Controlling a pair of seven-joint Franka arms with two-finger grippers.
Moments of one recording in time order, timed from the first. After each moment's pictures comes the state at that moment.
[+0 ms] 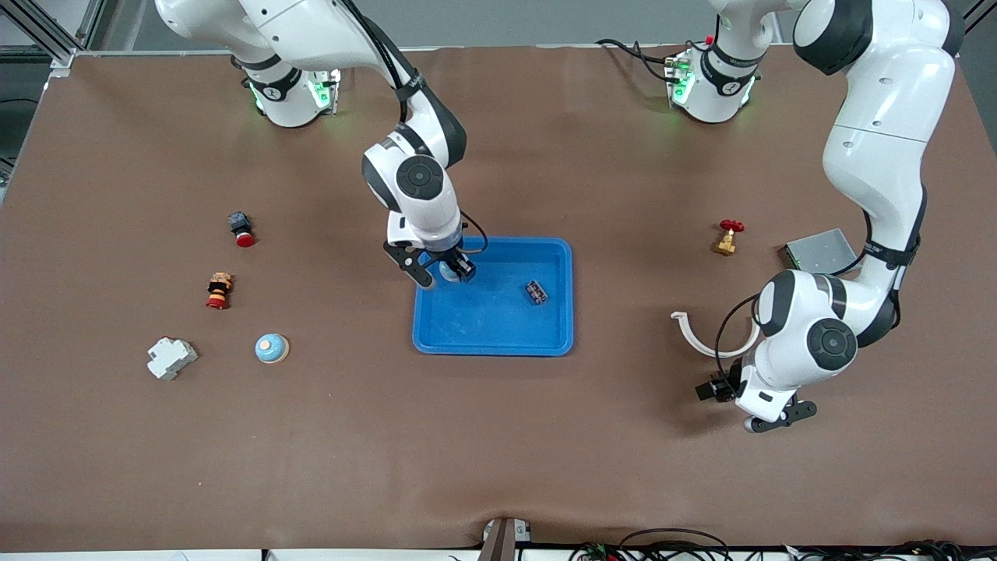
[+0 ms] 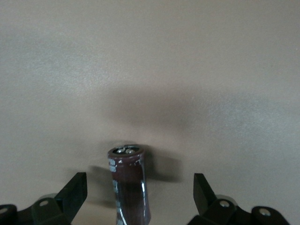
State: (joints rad) left arm 0.11 0.85 -0.28 -1.49 0.23 2.38 -0.51; right arm 0.76 0.53 -0.04 -1.90 0.04 2.46 1.48
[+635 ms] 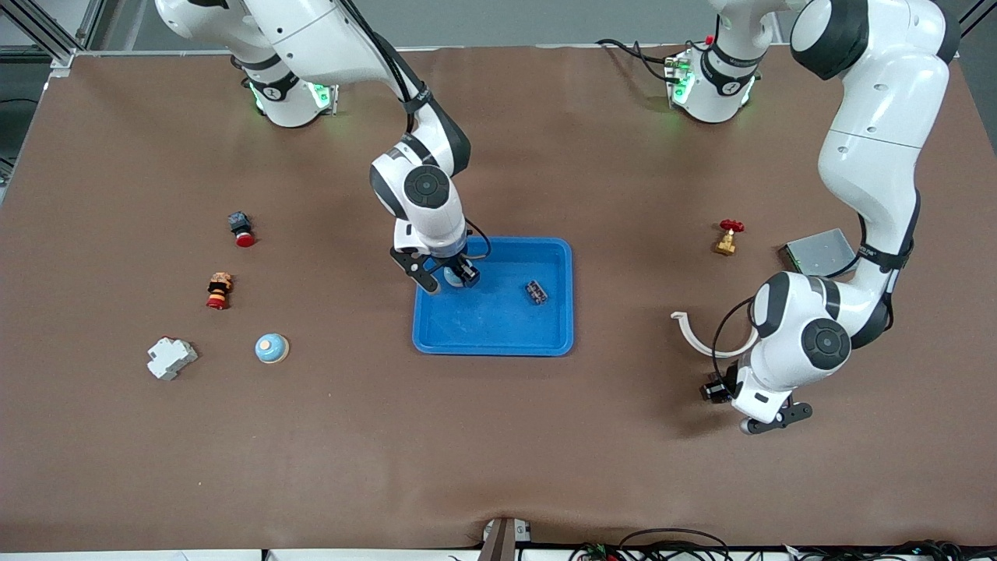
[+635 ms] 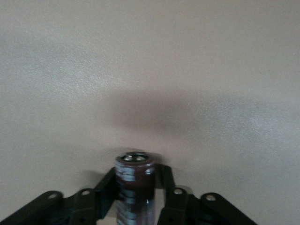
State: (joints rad) left arm 0.11 0.86 -0.27 -1.48 0.23 2.40 -0.51; right arm 0.77 0.58 -0.04 -1.89 0.04 2.51 1.49
